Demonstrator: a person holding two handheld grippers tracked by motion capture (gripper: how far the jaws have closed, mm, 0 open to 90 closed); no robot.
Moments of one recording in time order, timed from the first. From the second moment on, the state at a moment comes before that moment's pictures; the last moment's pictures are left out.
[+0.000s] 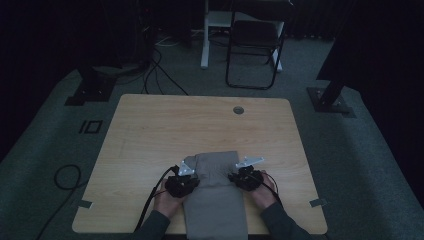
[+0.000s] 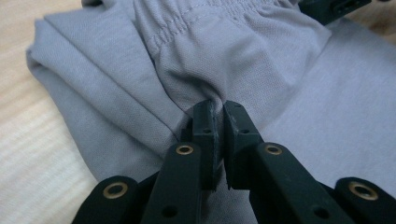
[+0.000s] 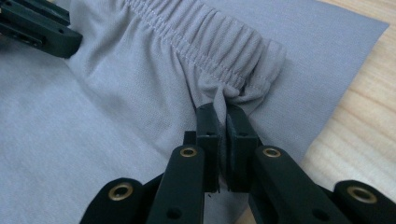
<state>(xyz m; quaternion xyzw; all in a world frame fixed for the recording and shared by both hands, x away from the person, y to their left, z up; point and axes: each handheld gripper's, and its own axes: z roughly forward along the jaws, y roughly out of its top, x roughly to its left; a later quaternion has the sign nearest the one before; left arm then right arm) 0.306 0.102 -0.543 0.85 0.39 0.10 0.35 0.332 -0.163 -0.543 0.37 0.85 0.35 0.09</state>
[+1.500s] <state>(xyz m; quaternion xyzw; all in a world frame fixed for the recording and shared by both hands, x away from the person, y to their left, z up) 0.452 0.107 -0.545 0.79 0.47 0.17 0.34 0.468 -0.130 -0.546 0.47 0.79 0.36 0.14</state>
